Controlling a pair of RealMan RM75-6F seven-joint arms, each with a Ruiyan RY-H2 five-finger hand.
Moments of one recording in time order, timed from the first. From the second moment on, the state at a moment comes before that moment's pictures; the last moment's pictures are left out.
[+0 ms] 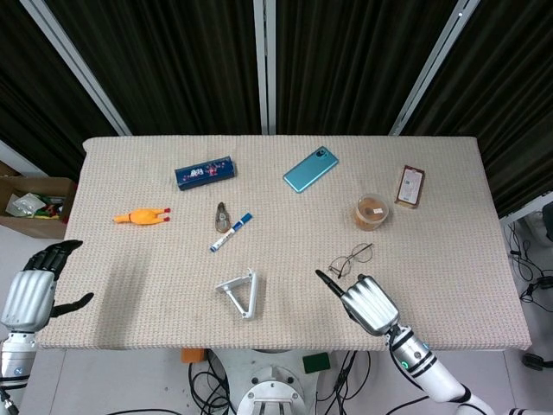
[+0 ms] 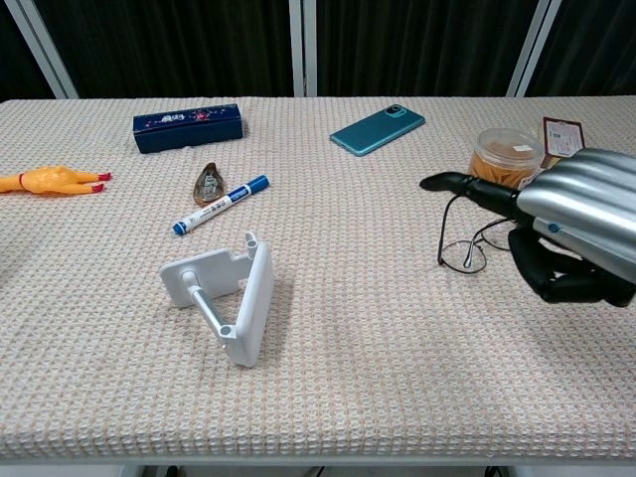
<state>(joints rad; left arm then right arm) -0.08 -1.17 -0.03 -1.58 1.54 1.54 -0.08 0.41 -1.42 -0.05 -1.73 -1.65 1.17 -0.56</state>
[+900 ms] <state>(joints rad) -0.08 -1.18 -0.03 -1.56 1.54 1.51 -0.10 0.45 -1.45 0.04 -1.66 -1.38 1.06 -0.59</state>
